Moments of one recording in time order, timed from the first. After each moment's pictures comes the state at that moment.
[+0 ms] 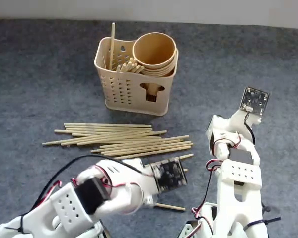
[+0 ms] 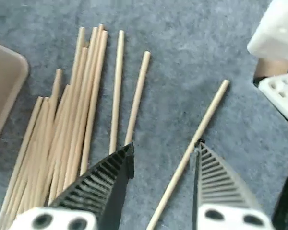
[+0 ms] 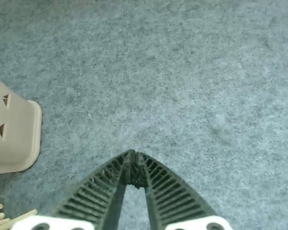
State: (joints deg) left arm 50.3 -61.6 56.0 74.1 -13.8; right arm 5.9 -43.9 65.3 26.9 -5.6
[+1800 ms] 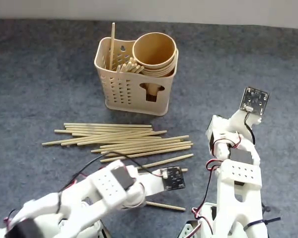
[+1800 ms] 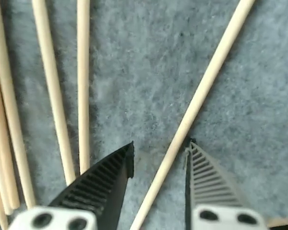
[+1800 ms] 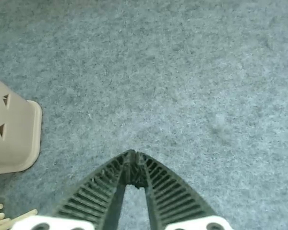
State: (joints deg) left arm 45.4 -33.2 67.6 58.4 -21.9; right arm 5.9 -43.9 65.3 26.9 -5.6
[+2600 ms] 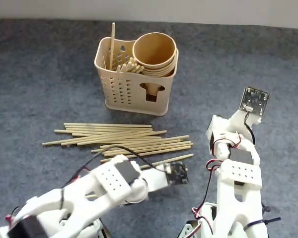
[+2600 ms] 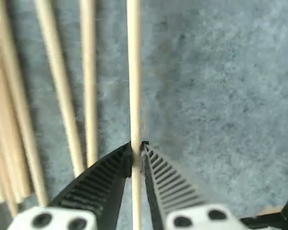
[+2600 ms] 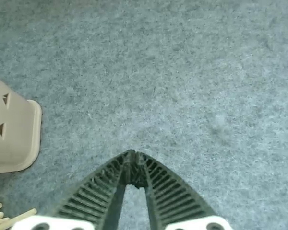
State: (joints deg) left arm 42.6 -31.2 61.2 64.5 -21.8; right arm 5.9 -43.9 65.3 26.9 -5.2
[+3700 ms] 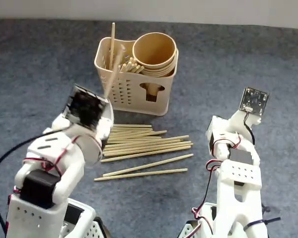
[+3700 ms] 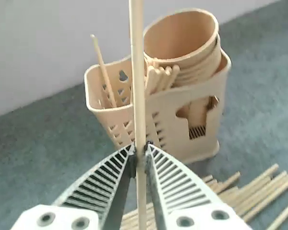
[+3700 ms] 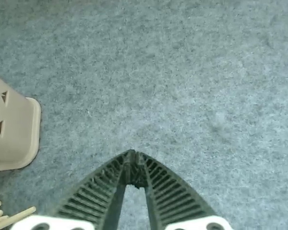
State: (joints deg) left arm 11.7 -66.5 40.0 60.0 -5.2; right arm 5.9 -43.9 65.6 26.9 -5.2
